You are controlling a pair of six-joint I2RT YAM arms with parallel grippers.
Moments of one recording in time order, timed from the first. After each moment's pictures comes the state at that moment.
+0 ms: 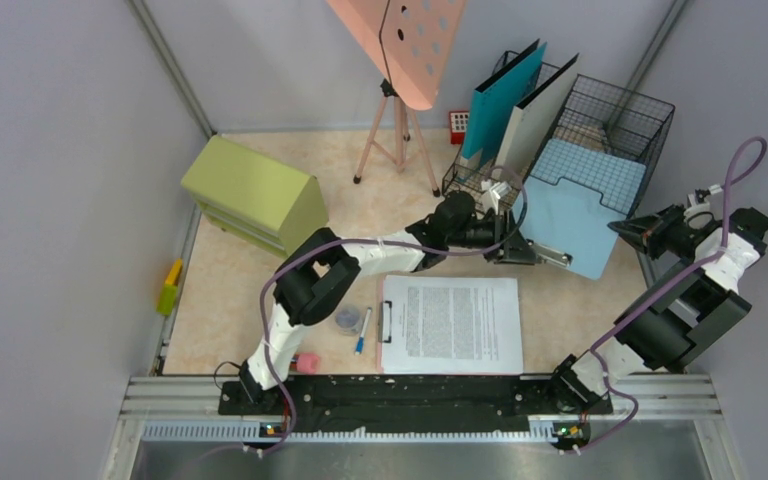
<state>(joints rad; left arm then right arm) -0.94 2.15 1.48 0.54 0.67 -1.15 -0.86 1.56 1.15 -0.79 -1.13 0.11</state>
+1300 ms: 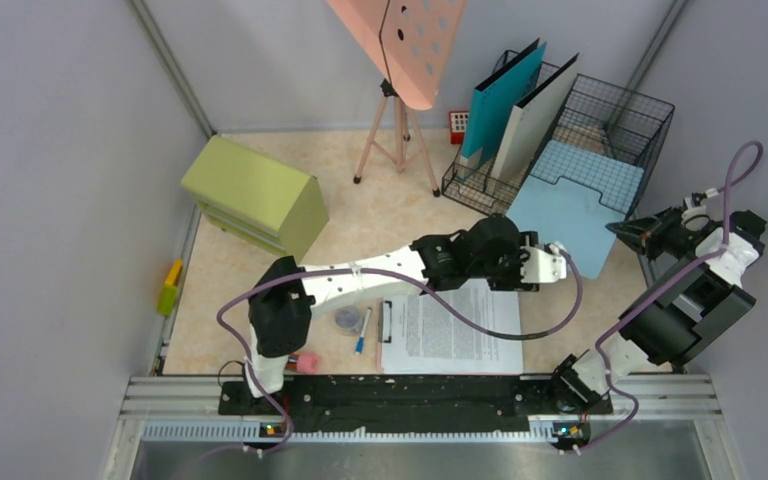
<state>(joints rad) -1.19 1.92 1.67 -0.24 0.09 0.50 -0.86 1.60 1.15 -0.80 -1.16 0.12</state>
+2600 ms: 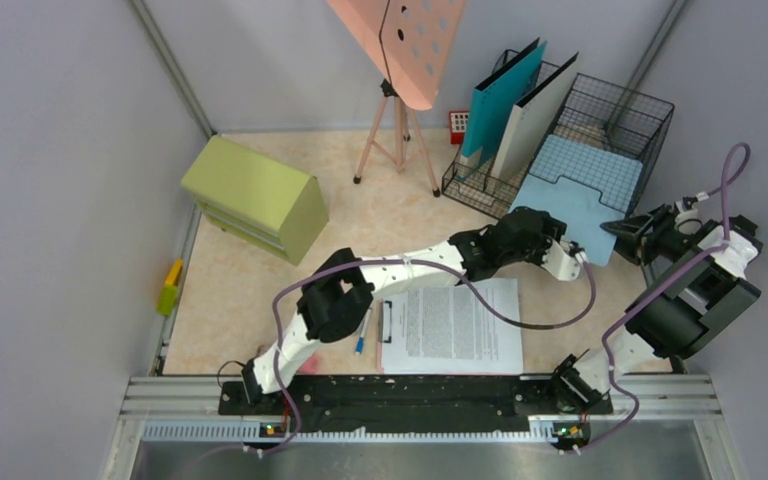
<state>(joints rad) -1.14 2.25 1.91 -0.02 -0.07 1.05 -0.86 1.66 1.17 -0.90 -1.18 0.00</state>
